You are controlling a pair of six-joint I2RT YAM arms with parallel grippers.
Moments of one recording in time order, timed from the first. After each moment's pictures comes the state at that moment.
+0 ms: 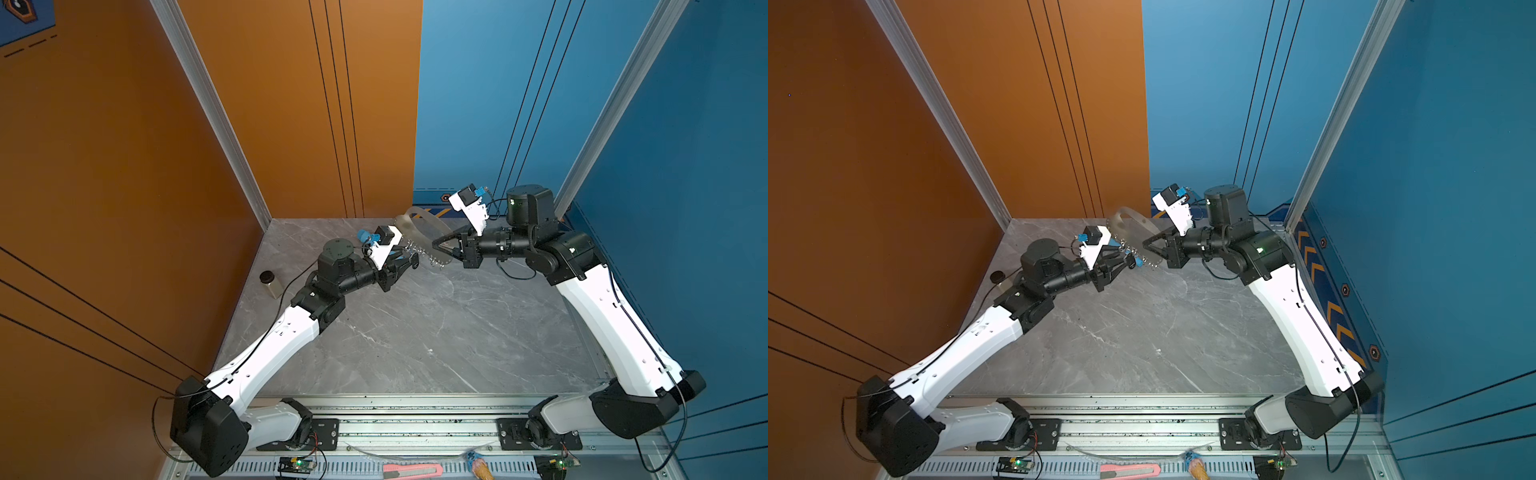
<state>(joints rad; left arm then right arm) -0.53 1.24 1.05 0.09 0.47 0.07 0.49 1.44 1.82 -0.85 -0.68 0.07</state>
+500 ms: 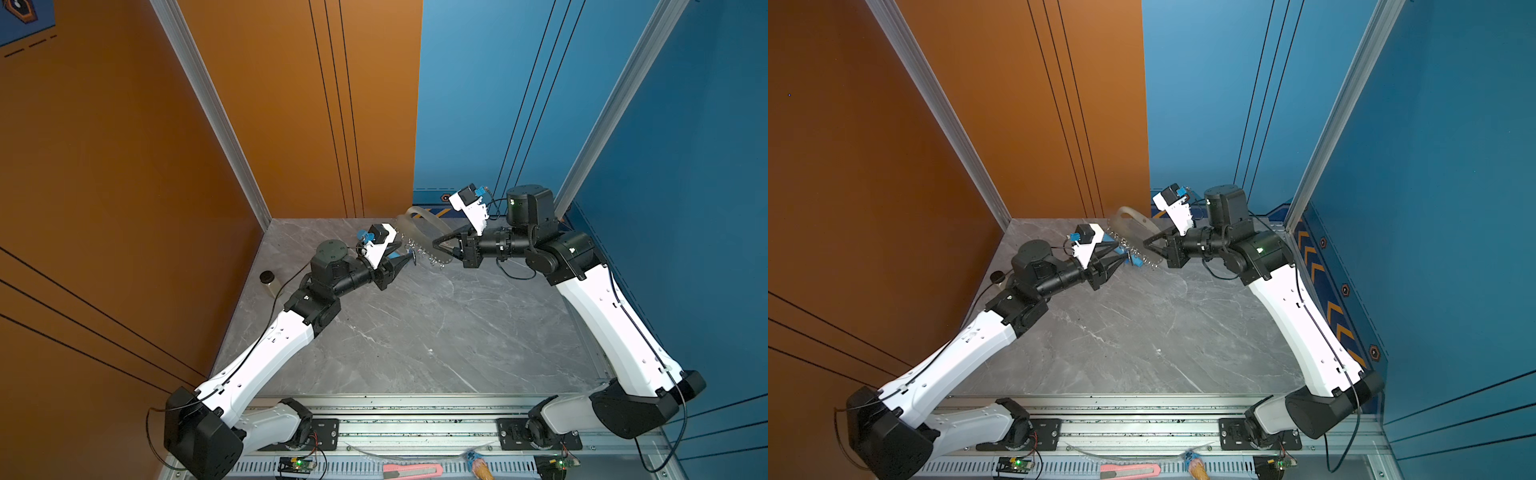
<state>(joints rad) -0.53 1.19 1.05 0.07 0.40 0.08 0.49 1.44 1.82 -0.85 -0.67 0.07</state>
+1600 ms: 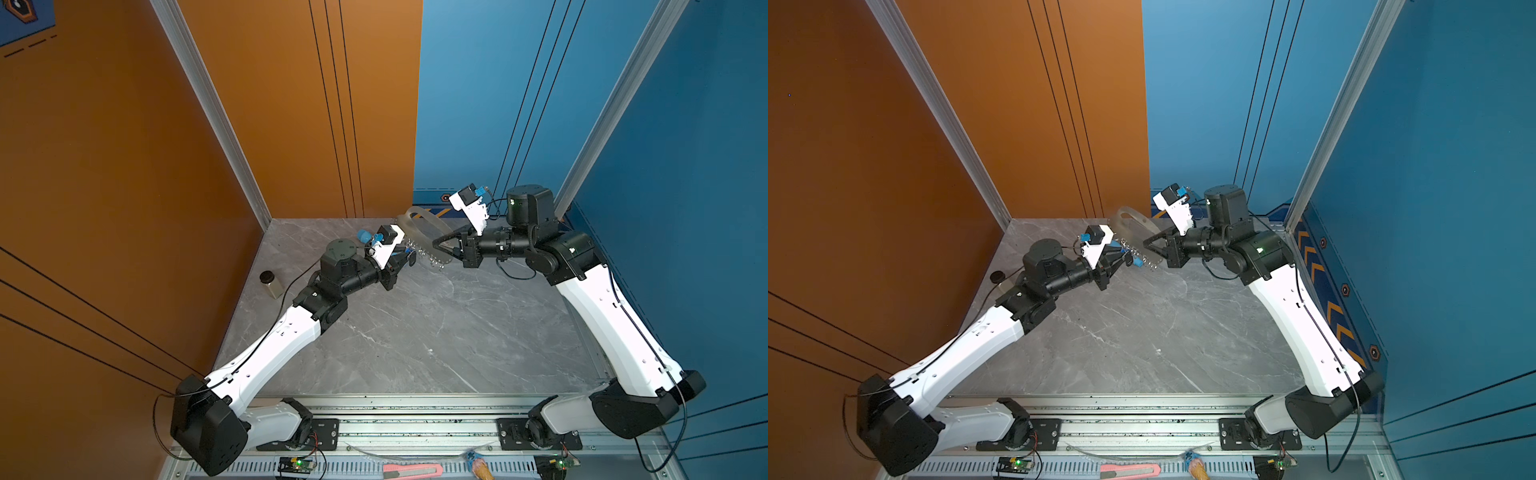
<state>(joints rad) -0.56 1.24 1.06 0.09 0.39 0.10 0.49 1.44 1.82 -0.85 -0.67 0.08</state>
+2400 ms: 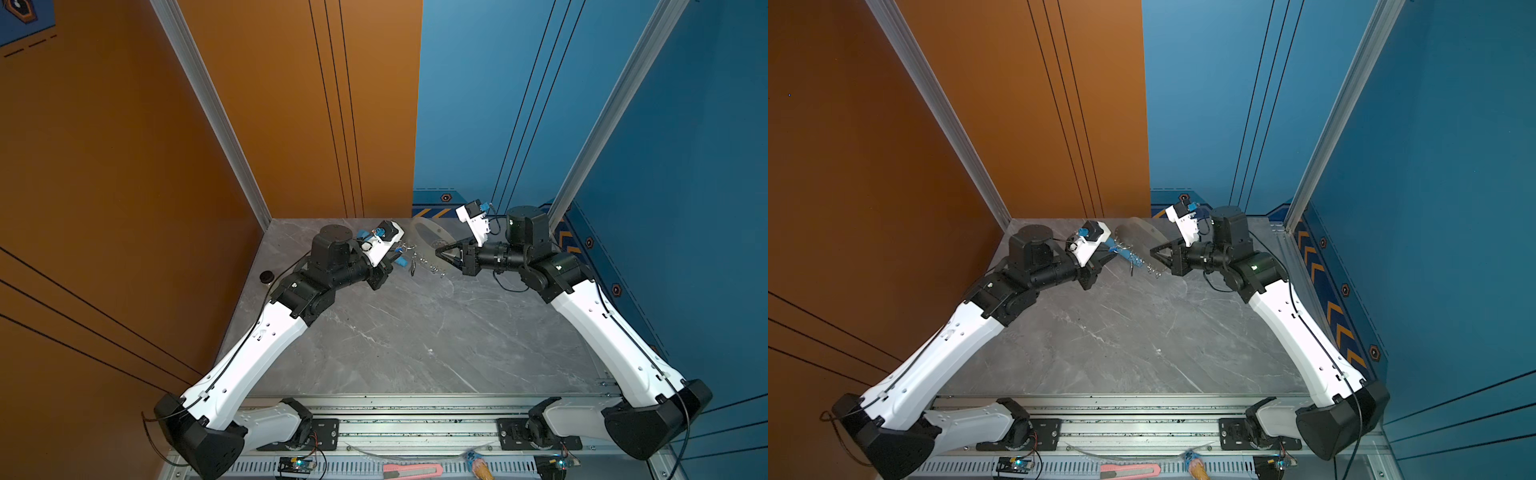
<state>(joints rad) -0.56 1.22 1.35 -0.49 0.27 0.31 0.44 1.32 1.43 -0.52 -0.67 0.27</state>
